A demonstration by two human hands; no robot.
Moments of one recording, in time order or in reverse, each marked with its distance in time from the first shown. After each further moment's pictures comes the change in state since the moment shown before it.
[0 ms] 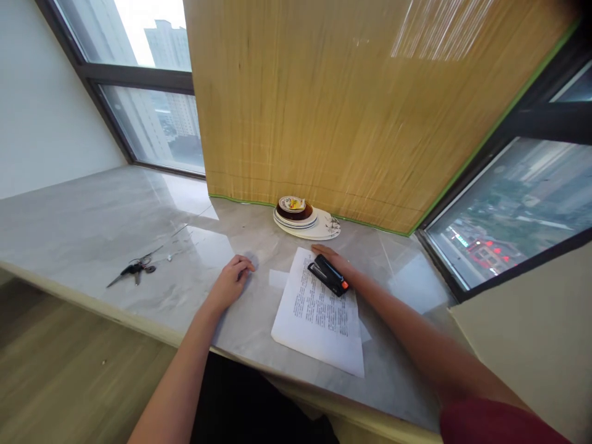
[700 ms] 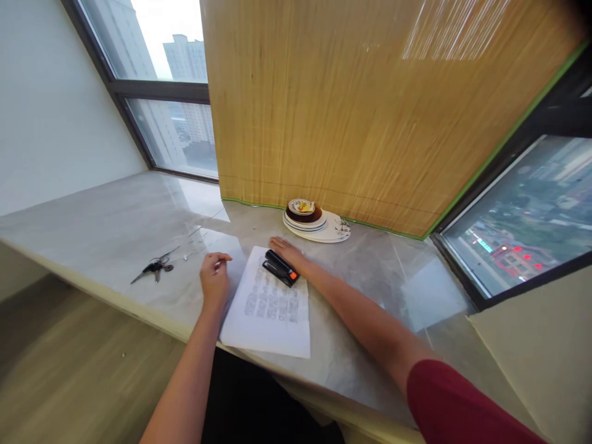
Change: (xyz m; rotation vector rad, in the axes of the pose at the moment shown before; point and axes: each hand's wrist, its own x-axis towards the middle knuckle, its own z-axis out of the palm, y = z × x) left_hand -0.010 -0.011 -0.027 -0.118 0.702 -0.373; right_hand 0.123 -0.092 0.120 -0.049 -0.085 -0.086
